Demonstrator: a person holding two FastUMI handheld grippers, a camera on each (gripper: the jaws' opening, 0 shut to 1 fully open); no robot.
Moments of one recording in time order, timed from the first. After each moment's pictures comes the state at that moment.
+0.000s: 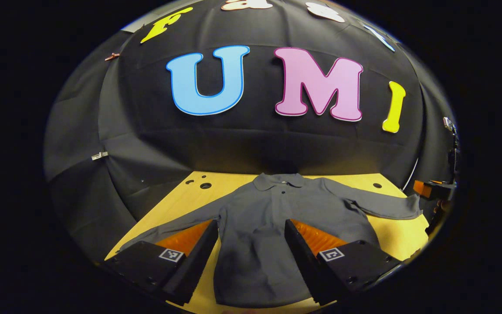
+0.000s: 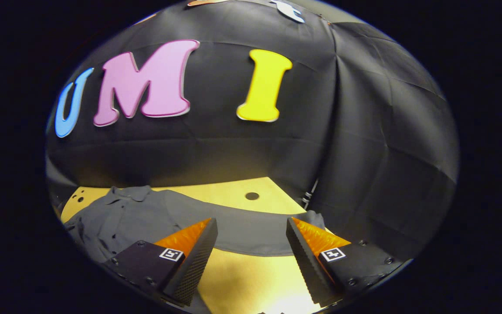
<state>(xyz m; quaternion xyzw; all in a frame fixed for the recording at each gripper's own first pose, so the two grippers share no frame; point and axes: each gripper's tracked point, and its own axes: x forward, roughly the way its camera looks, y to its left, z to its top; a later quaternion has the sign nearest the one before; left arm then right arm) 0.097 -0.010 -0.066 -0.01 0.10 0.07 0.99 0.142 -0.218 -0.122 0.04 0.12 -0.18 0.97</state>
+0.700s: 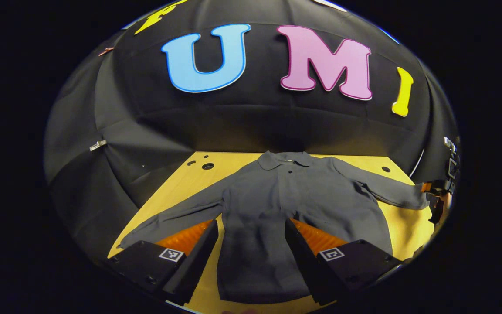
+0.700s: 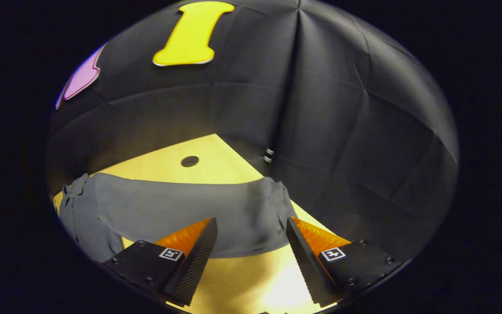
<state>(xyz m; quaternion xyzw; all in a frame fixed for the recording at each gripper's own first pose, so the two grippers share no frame) 0.112 -0.009 -0.095 0.00 0.17 0.06 0.98 0.177 -0.351 -0.242 0.10 0.26 -0.29 0.91</state>
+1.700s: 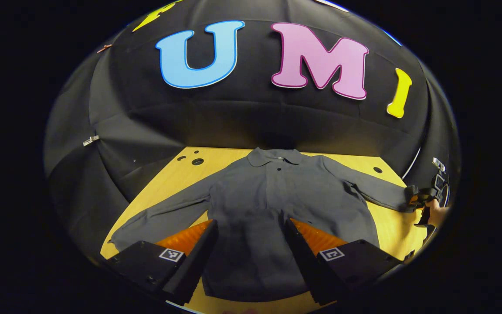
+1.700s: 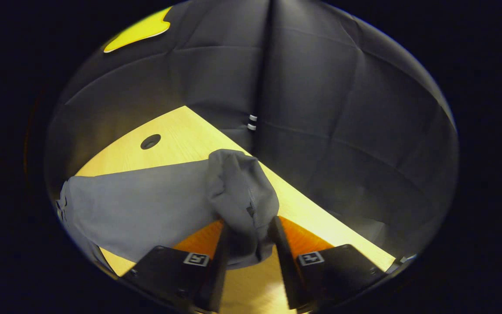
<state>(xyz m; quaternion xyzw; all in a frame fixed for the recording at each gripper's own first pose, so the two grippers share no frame) 0.111 -0.027 -0.099 -0.03 0.18 0.06 0.98 0.195 -0.382 -0.312 0.16 0.33 -0.30 0.88</state>
